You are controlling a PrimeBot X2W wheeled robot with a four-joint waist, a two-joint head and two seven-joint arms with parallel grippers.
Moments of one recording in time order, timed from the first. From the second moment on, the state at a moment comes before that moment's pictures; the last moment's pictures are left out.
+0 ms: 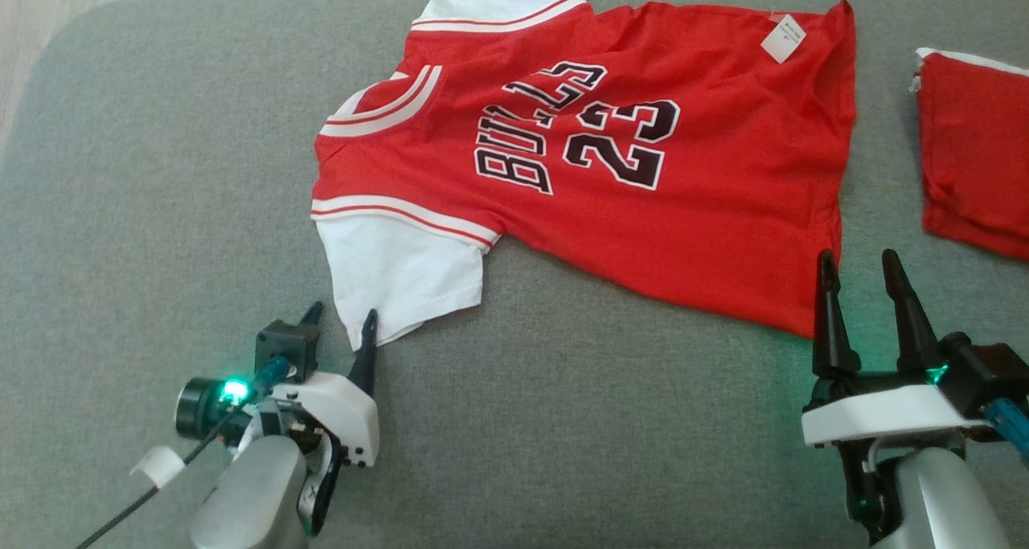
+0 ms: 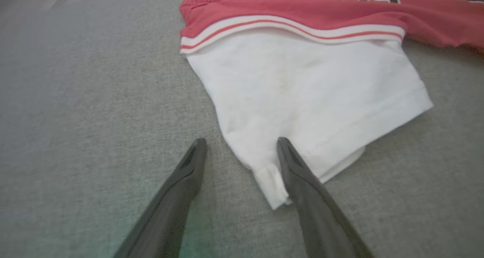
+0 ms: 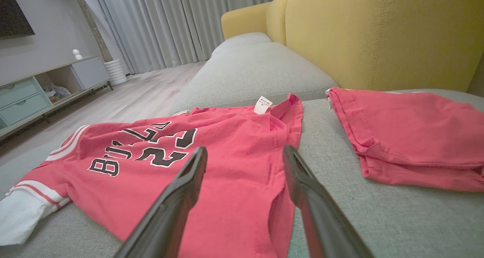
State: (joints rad) left arm -0.38 0.16 -0.45 0.70 -0.32 0.05 -0.04; right arm -0.08 -0.04 -0.03 0.23 0.19 0.12 -0.25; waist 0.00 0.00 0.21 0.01
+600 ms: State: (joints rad) left arm -0.37 0.15 -0.43 0.56 -0.33 0.09 -0.24; right arm -0.08 -0.04 -0.04 0.43 0.16 0.12 -0.23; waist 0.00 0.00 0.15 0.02
